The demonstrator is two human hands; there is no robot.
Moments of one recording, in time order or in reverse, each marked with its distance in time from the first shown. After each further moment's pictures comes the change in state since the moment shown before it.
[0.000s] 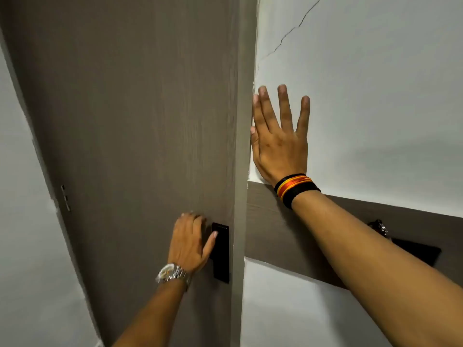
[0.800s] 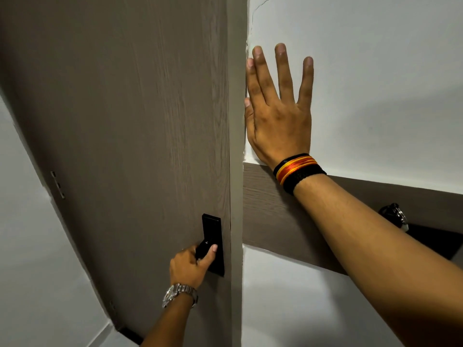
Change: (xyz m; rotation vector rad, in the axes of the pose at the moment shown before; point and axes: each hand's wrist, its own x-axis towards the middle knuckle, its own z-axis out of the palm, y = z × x) left_hand -0.071 0.010 0.034 -0.302 -0.227 -0.651; right_hand 0.001 -0.002 0.014 -0.048 0.091 0.010
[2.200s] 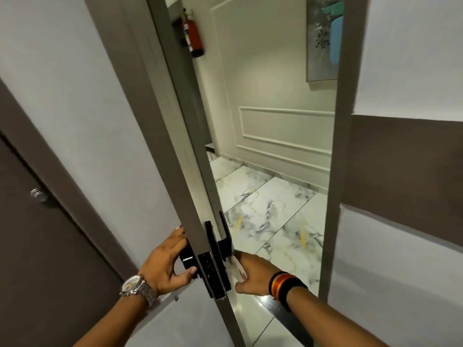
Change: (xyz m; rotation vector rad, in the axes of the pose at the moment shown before) left_hand -0.129 -0.121 -0.274 0.418 -0.208 0.415; right_hand -0.291 -0.252 -0.119 1.404 -1.504 -0.273
